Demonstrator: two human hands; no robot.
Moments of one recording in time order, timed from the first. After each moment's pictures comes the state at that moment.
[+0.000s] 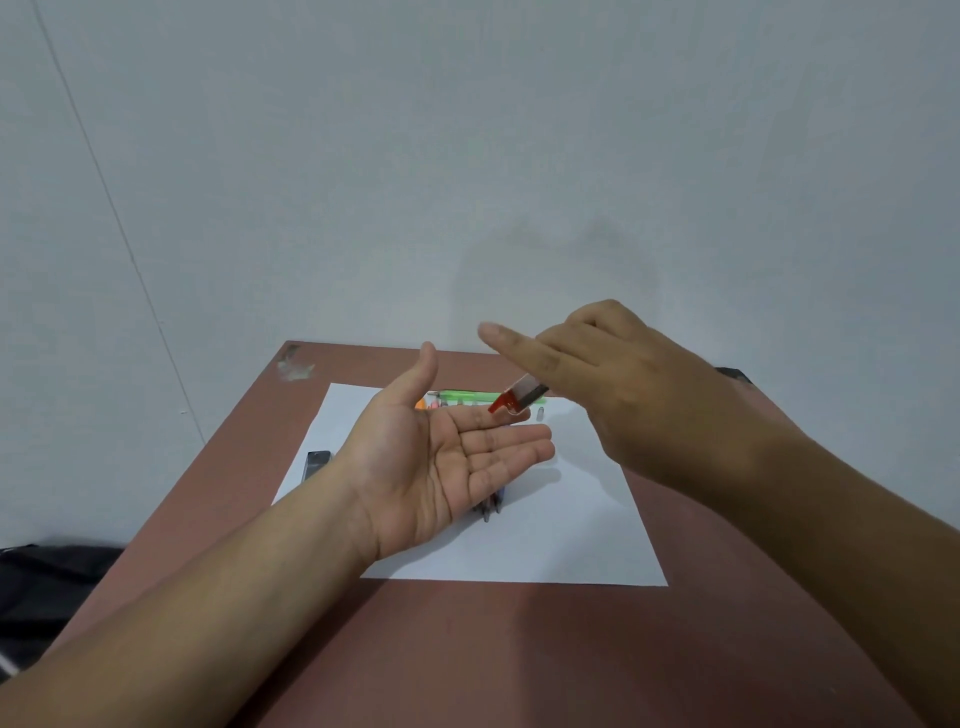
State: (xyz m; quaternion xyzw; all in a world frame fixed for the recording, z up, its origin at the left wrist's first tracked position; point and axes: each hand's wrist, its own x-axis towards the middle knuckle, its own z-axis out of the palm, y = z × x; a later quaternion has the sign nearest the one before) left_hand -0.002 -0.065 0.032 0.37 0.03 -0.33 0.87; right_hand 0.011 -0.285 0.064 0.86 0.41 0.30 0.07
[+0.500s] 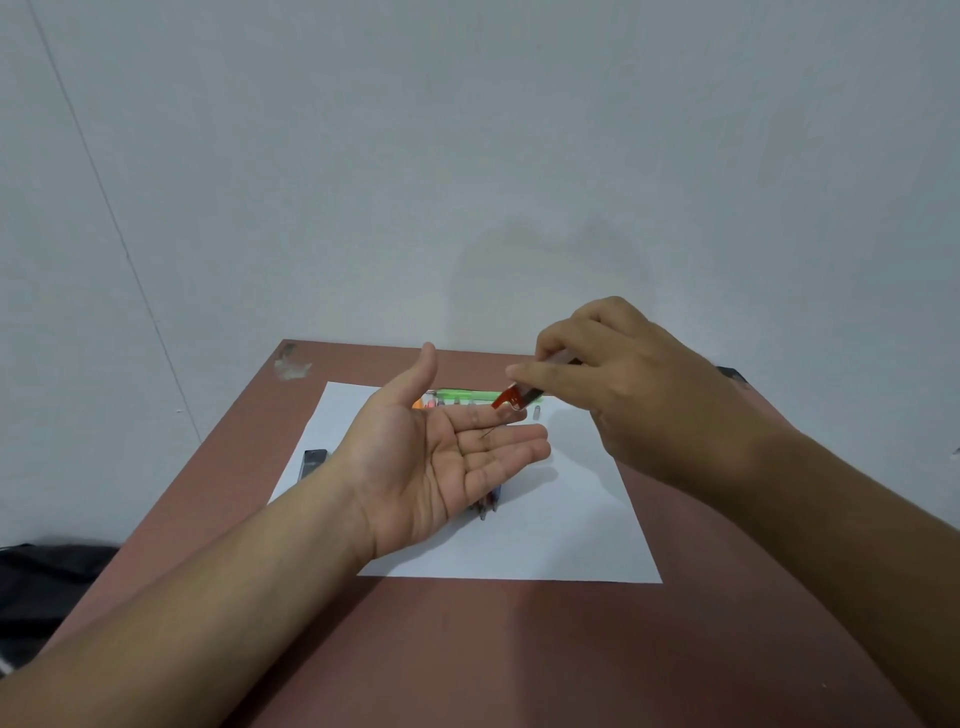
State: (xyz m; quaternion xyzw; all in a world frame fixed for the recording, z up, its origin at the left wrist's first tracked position) left_hand -0.003 -0.066 0.032 0.36 0.04 -0.32 0.87; right_hand 0.011 -0.292 0.063 0.86 0.40 0.31 0.07
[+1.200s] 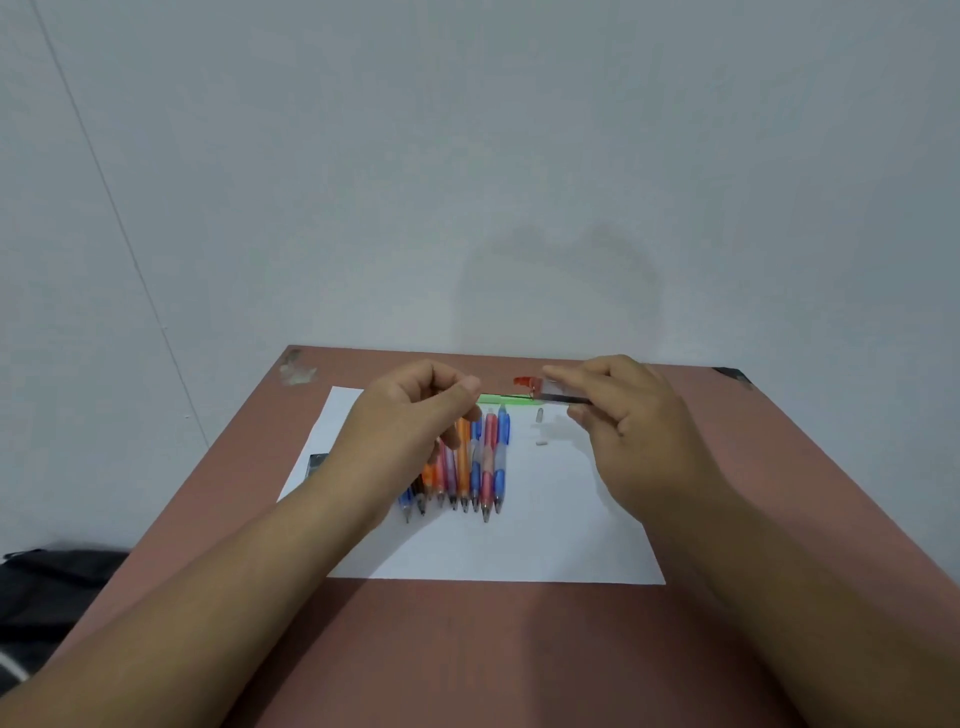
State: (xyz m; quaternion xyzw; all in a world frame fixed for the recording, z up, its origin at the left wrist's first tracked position) left_hand 0.003 -0.054 0.024 0.76 -0.08 0.03 0.64; right_hand 0.002 -0.284 0.009 0.91 0.17 0.28 -0.26
